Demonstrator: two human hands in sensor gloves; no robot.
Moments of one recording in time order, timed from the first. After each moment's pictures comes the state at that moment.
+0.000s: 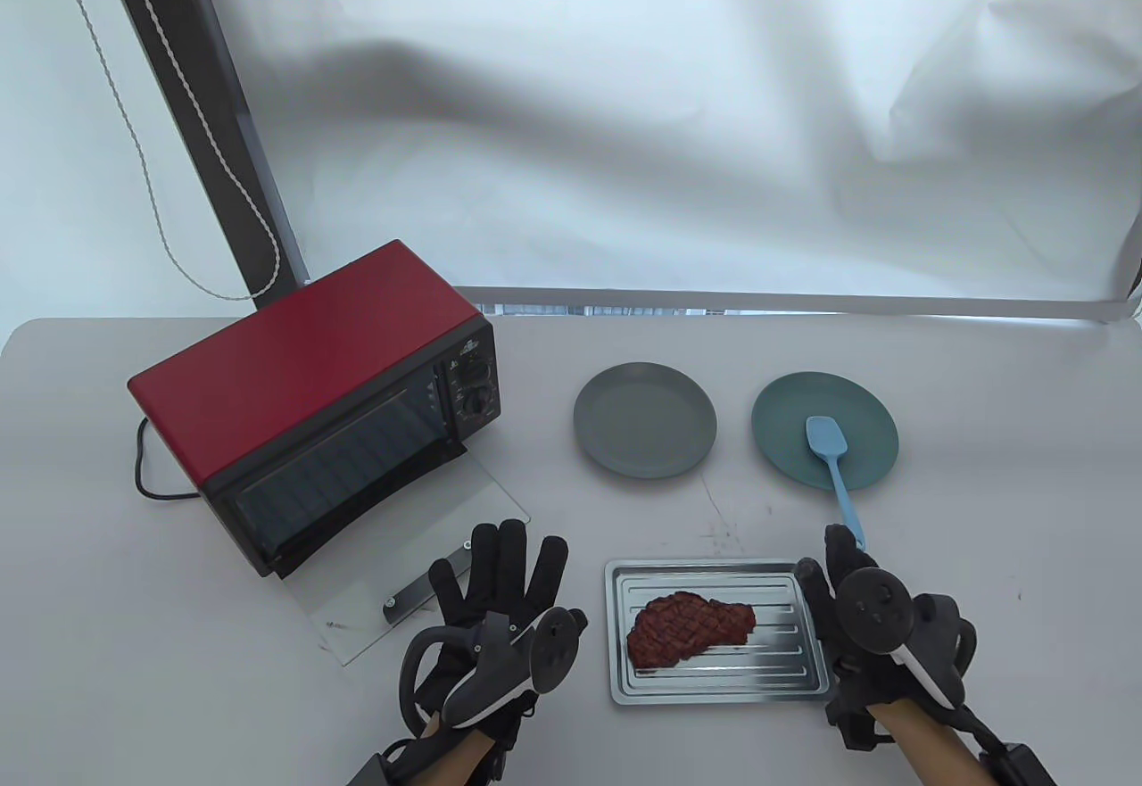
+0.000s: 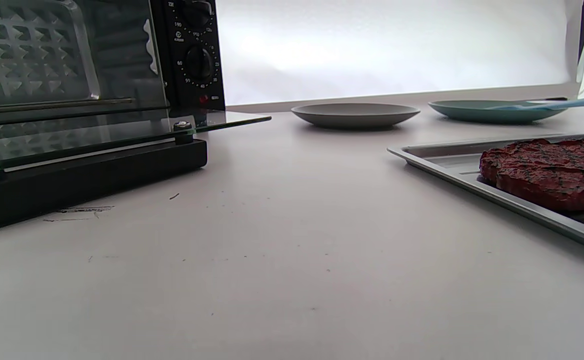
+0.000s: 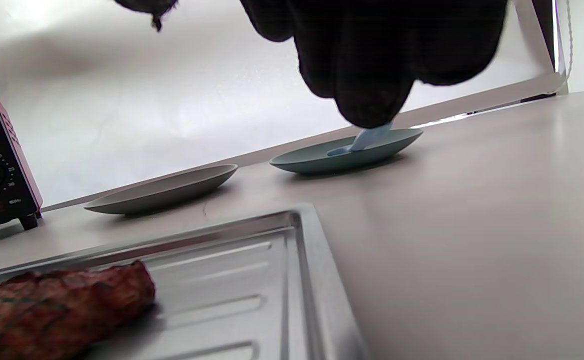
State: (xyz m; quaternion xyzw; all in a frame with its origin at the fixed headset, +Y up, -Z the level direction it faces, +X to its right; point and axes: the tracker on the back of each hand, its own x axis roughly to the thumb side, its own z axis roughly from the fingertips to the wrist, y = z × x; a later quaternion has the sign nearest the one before) left_hand -0.086 -0.716 -0.266 -0.05 -0.10 -0.02 0.99; right_hand 0.269 -0.734 -0.296 -0.03 -0.08 0.99 0.12
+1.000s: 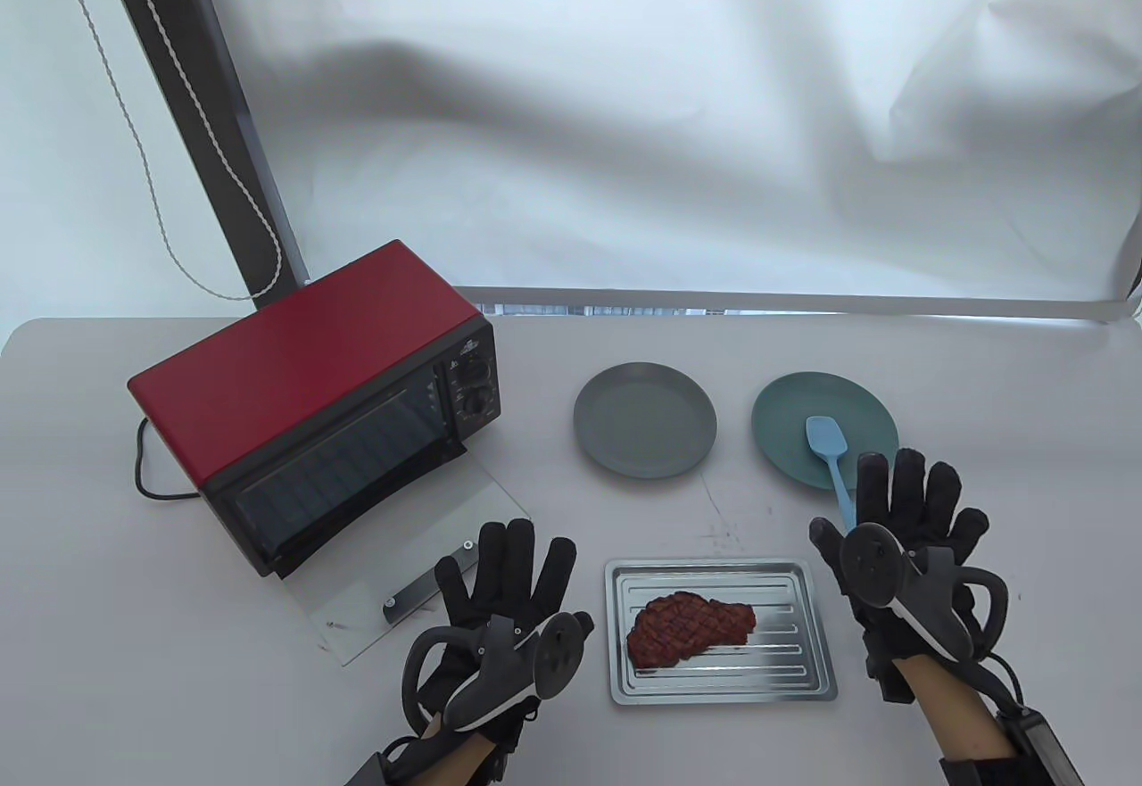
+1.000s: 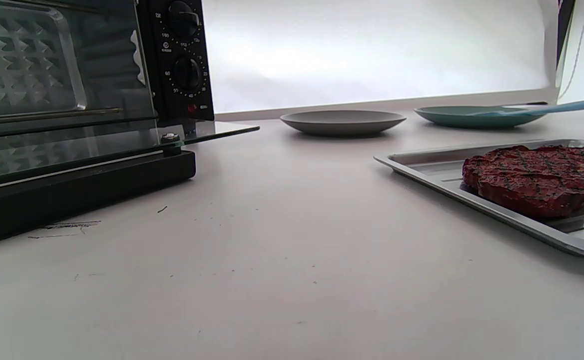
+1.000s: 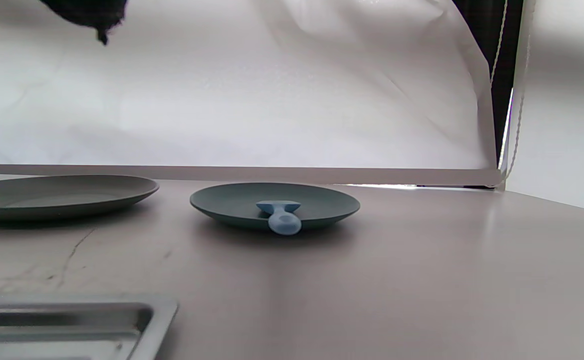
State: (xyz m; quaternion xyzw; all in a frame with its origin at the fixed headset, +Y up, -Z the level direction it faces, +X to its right) left_hand -0.083 -0.718 -0.265 -0.04 -0.12 -0.02 0.99; right_hand 0.282 -0.698 -0.330 -0.07 -0.09 0.99 -0.01
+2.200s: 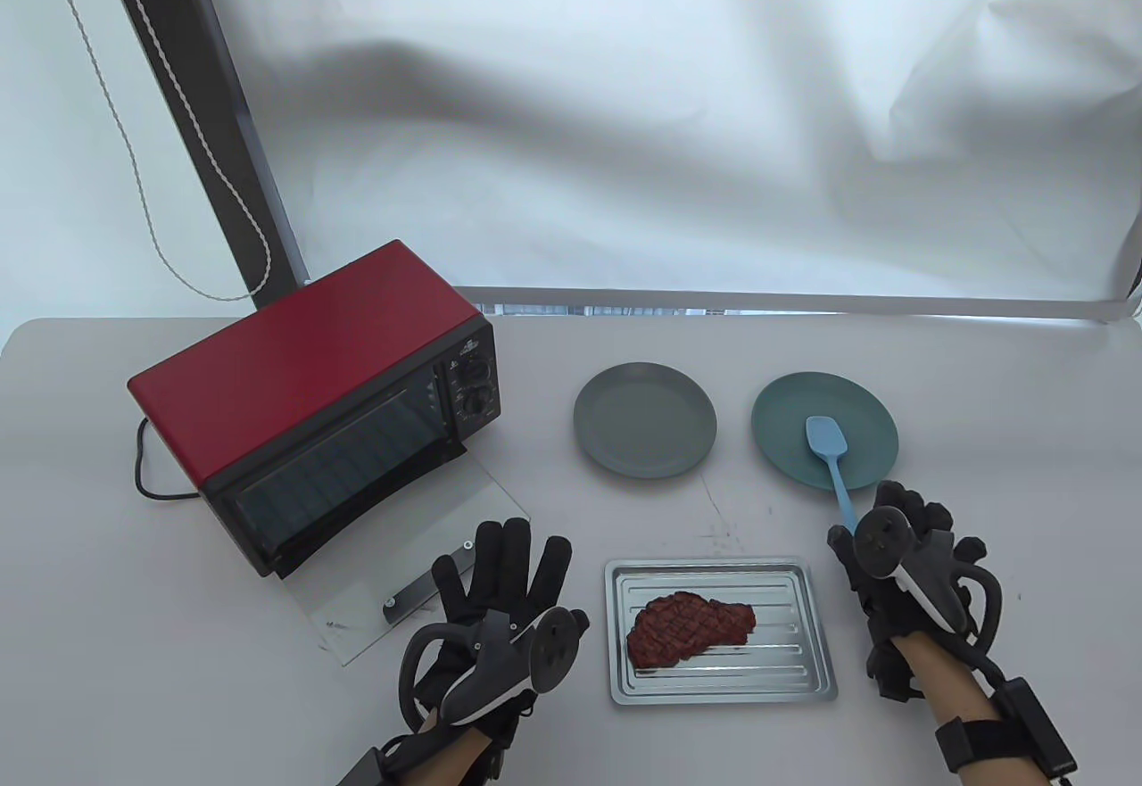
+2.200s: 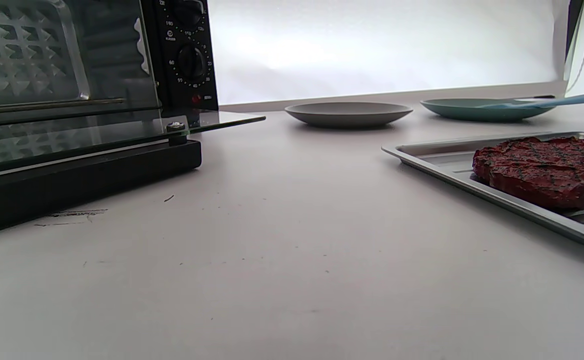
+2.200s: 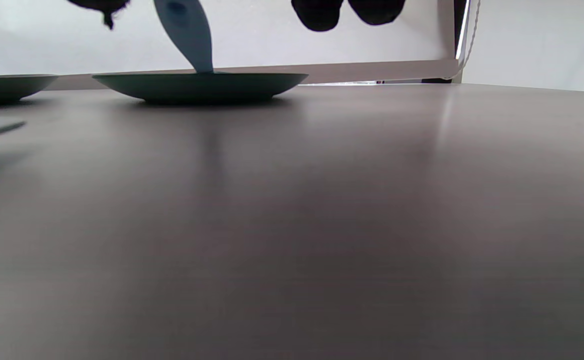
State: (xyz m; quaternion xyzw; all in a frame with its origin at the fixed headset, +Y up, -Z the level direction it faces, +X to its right) left_hand -0.087 -0.724 -0.270 -0.05 -0.12 -0.02 0.99; right_hand 0.316 -0.766 -0.360 -0.15 0.01 0.99 0.02
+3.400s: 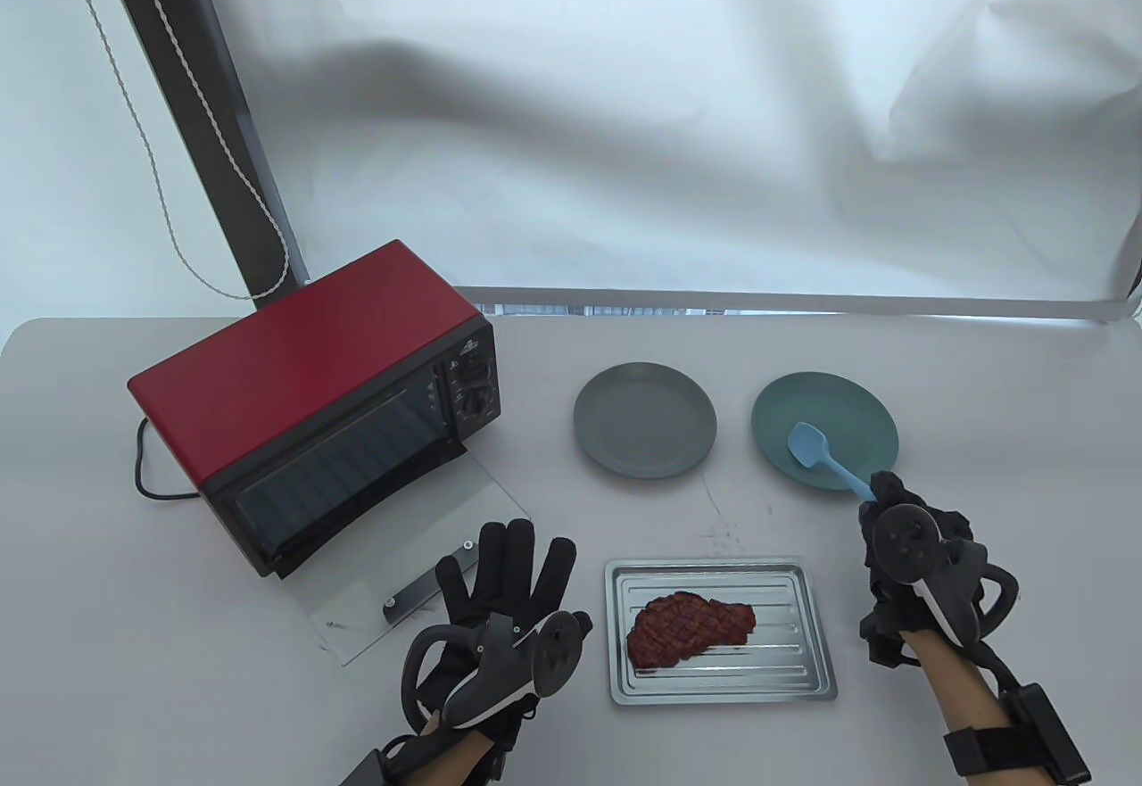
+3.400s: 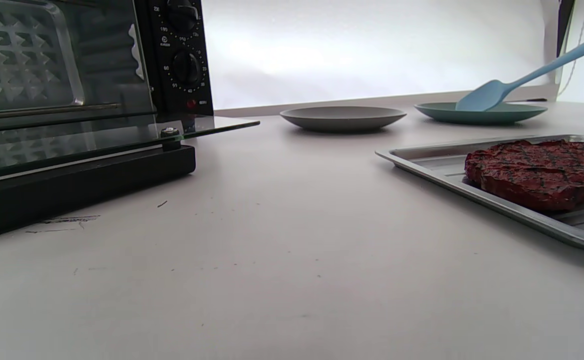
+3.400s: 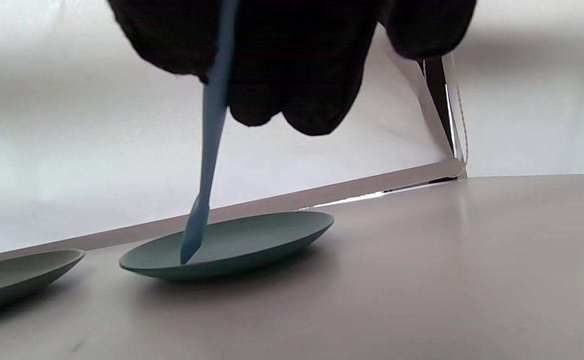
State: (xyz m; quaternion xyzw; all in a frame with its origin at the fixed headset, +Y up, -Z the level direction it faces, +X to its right) left_hand -0.085 -0.724 -0.269 -0.04 -0.12 -0.02 0.99; right_hand 0.314 -0.708 -0.345 -0.15 -0.18 0.97 0.08
